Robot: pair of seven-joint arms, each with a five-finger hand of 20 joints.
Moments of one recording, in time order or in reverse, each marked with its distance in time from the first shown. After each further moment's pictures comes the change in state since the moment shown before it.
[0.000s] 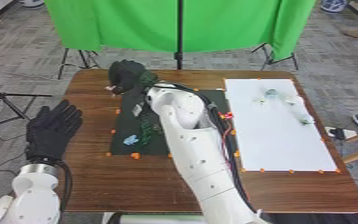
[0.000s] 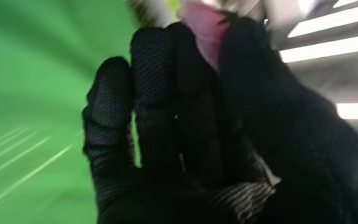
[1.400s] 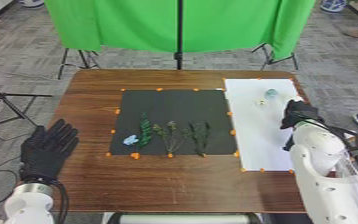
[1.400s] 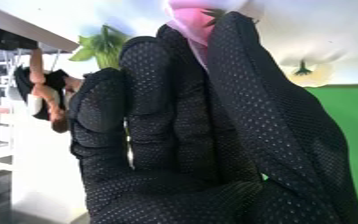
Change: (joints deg) left arm 8.6 -4.4 -3.8 -4.5 0.6 2.8 -2.6; right arm -24.9 40.9 17.5 -27.4 11.7 -7.6 44.9
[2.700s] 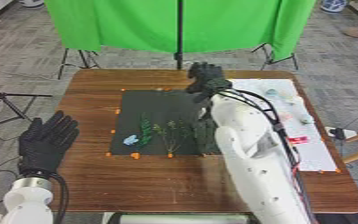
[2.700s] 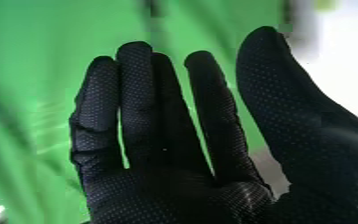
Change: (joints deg) left arm -1.4 1.5 0.3 -0.4 -1.7 -1.6 1.6; right arm 13.1 -14.1 -20.3 -3.5 -0.5 1.0 -8.6
